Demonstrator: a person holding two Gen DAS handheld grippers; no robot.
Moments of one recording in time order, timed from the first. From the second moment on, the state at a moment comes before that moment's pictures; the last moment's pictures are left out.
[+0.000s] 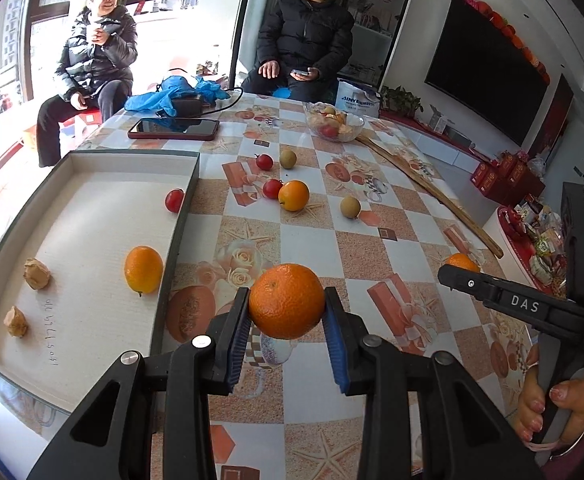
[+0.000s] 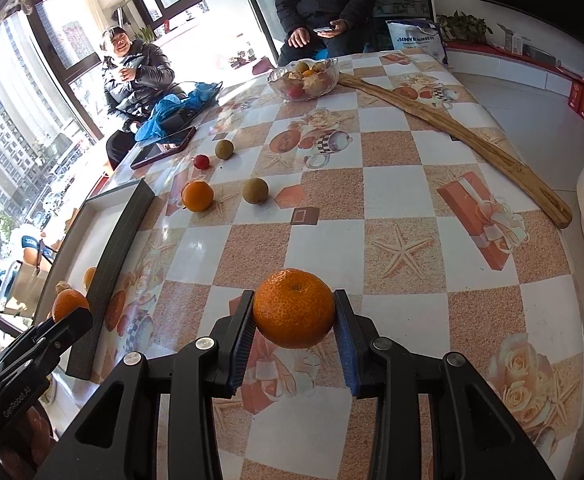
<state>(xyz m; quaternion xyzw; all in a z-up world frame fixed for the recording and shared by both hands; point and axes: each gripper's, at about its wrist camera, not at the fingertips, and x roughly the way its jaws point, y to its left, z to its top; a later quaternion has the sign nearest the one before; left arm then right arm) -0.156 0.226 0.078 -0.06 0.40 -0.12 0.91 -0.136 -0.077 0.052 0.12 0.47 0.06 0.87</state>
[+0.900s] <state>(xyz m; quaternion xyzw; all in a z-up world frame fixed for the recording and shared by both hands) -0.129 0.391 0.119 -0.07 0.38 0.03 0.92 -0.068 0.124 0.102 0.02 0.45 0.21 0.86</state>
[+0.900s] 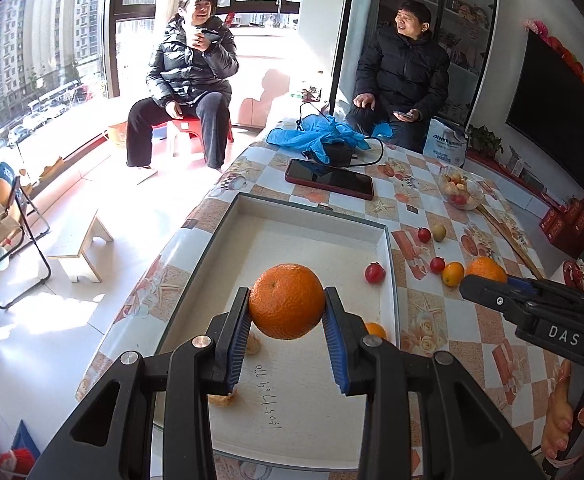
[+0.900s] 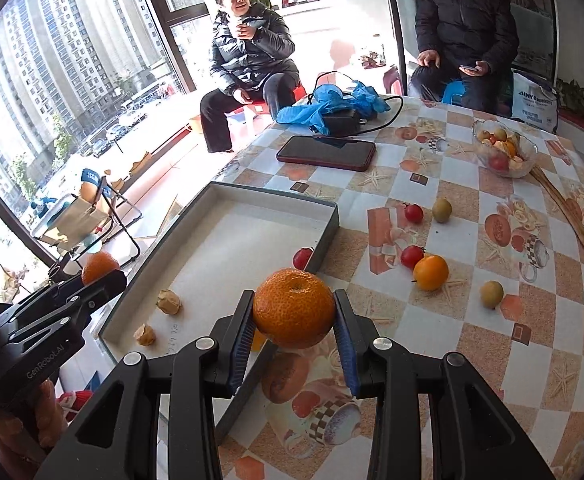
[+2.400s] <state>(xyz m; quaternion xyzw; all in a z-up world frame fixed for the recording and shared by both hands) -0.110 0.342 0.077 0.02 0.41 0.03 0.91 -0.033 0.113 0.057 0.08 0.50 0.19 0.84</state>
